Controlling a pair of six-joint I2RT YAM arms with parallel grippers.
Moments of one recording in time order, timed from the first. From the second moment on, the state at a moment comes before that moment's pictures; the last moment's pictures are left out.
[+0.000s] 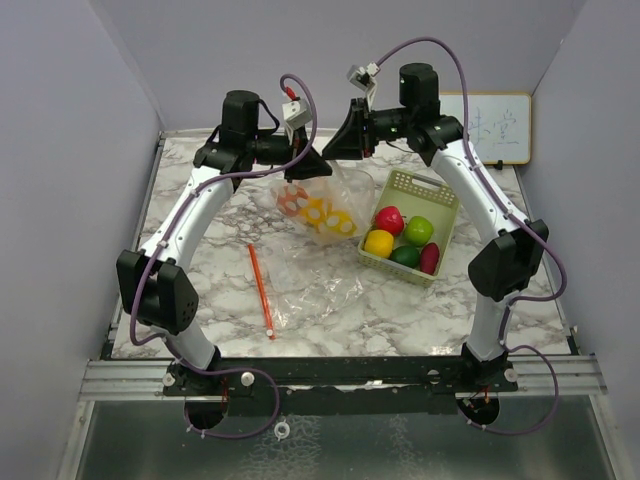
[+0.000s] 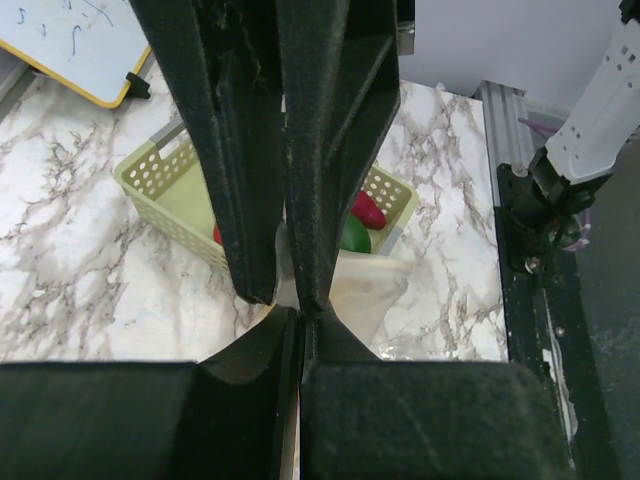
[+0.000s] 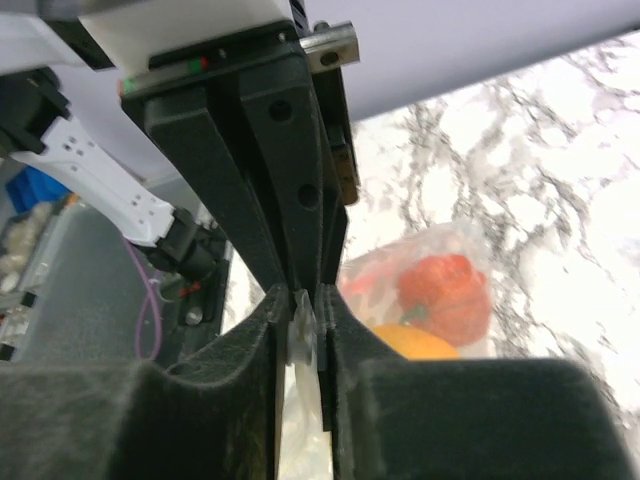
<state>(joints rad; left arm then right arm) -0.32 1.66 1.66 -0.40 1.14 0.19 0.42 1.93 2.03 -0.38 -1.22 0.10</state>
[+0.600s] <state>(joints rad) -0.31 1.66 1.64 -0.34 1.13 0.10 0.41 1.93 2.05 -0.44 -1.17 0.05</state>
